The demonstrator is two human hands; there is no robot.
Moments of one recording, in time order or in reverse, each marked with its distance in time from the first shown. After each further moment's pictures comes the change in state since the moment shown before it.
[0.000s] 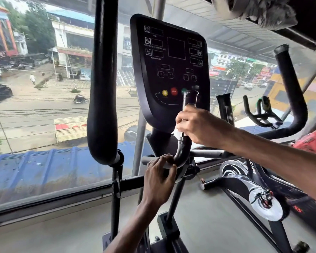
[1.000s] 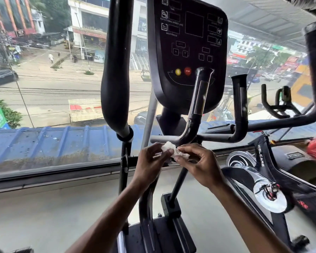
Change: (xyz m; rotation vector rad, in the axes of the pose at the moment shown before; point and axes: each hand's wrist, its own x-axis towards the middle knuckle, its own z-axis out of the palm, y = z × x) left_hand -0.023 -0.016 -0.032 -0.448 -0.095 -0.146; right_hand -0.075 -0.135 0.086 1.095 0.389 0.813
